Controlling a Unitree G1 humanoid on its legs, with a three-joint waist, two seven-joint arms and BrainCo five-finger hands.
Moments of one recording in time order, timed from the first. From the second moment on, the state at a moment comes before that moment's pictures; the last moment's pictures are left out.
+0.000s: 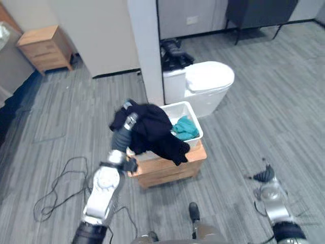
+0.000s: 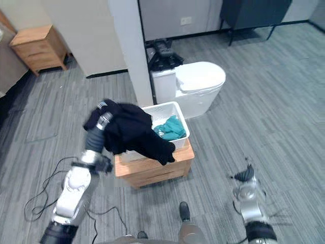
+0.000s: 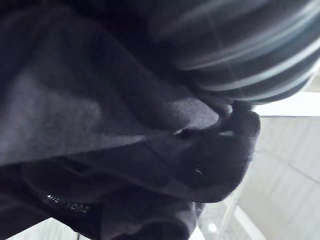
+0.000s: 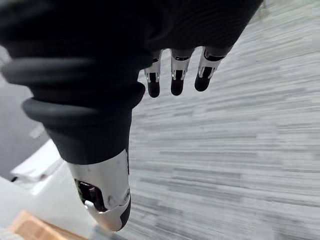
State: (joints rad) left arm -0.22 0.37 -0.03 -0.13 -0.26 -0.16 0.13; right arm 0.07 -0.35 -0.14 0.44 -0.38 0.29 -0.21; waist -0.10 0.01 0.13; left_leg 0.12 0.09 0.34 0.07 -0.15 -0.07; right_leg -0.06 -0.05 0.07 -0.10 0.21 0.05
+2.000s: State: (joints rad) left arm -0.01 0.33 -0.03 0.40 -0.17 -0.01 0.10; right arm 0.01 -0.28 -0.15 0.77 -0.17 0.16 -0.14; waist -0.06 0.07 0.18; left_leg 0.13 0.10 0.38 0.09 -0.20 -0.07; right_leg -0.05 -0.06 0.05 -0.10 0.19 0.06
